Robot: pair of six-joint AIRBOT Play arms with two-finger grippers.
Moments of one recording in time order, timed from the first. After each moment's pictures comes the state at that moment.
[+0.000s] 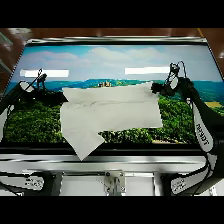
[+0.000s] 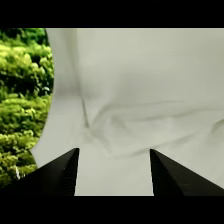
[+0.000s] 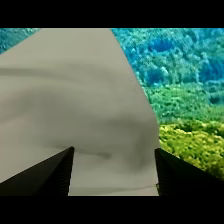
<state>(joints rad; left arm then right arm) 0.11 -1.58 1.21 1.07 -0.96 -1.37 0.01 -1.72 1.38 -1.42 0.71 1.70</state>
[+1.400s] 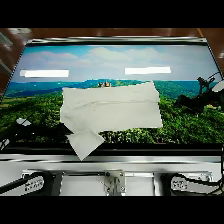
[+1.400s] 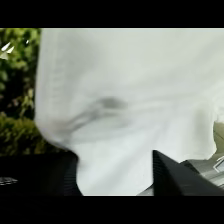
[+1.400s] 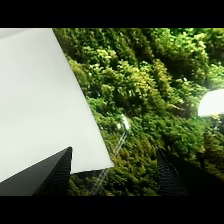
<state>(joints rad) 0.21 -1.28 0.51 0.79 -0.99 -1.33 -0.34 -1.46 1.22 -1.26 1.23 1.45</state>
